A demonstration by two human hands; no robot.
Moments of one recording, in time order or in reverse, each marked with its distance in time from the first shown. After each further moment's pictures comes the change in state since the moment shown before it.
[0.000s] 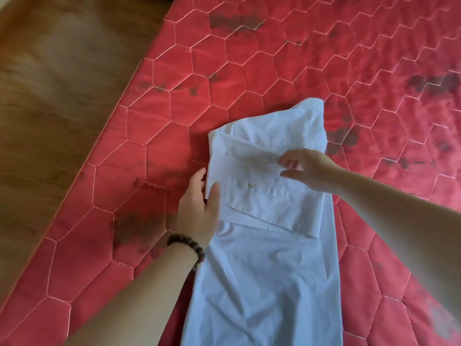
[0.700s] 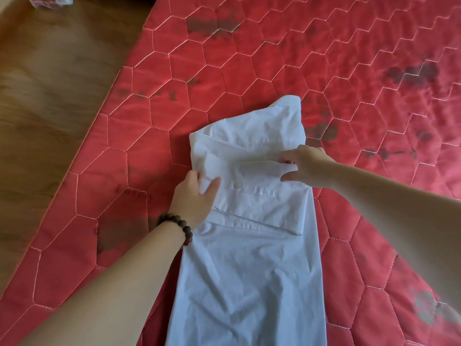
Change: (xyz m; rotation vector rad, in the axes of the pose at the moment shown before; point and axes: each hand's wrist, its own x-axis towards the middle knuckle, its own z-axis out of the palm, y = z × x) left_hand 0.024 0.031 0.016 0.202 -0.160 -0.021; right_hand -0.014 0.030 -0.017 -0.230 -0.039 0.008
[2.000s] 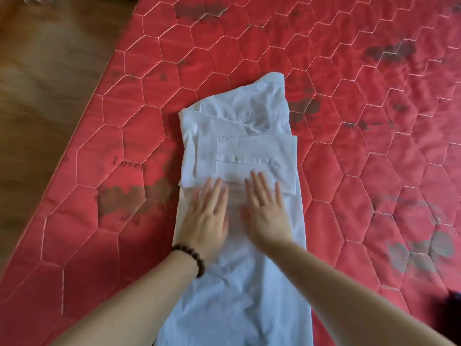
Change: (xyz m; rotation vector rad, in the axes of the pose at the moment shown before) left_hand -0.107 -0.044 0.053 0.746 -0.043 0.550; right_hand -0.115 -0.088 0.153 0.052 0.477 -0.009
